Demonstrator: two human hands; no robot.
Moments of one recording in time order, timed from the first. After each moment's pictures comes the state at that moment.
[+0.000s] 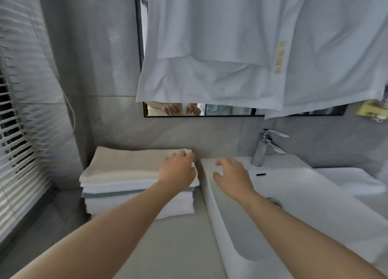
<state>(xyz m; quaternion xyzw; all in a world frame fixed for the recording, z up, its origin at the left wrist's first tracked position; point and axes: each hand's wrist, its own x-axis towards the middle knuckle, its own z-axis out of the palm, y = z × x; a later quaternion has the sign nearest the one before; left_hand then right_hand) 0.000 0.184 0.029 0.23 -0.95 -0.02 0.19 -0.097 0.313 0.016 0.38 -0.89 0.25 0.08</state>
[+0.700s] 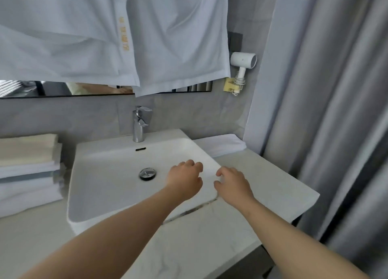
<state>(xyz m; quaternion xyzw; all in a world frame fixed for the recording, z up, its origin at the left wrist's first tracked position) -0.148 0.575 -0.018 0.03 -0.99 -0.07 0.13 -0.184 0.720 -0.022 0.20 -0.95 0.23 0.05</state>
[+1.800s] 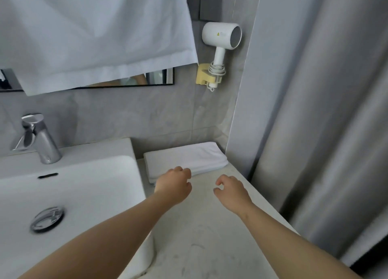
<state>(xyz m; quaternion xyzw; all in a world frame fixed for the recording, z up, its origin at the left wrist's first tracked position) -0.473 0.661 -0.065 0.11 -0.99 -0.11 0.07 -0.530 0.827 -0.073 0.18 -0.95 0.23 -0.06</state>
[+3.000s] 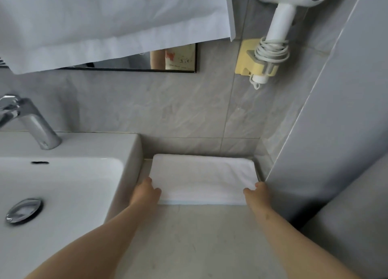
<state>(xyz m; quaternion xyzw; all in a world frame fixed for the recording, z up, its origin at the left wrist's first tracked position) -0.589 0.575 -0.152 0.56 -0.76 -0.33 0.04 -0.799 0.766 -0.172 0.07 -0.89 0.42 -0.17</state>
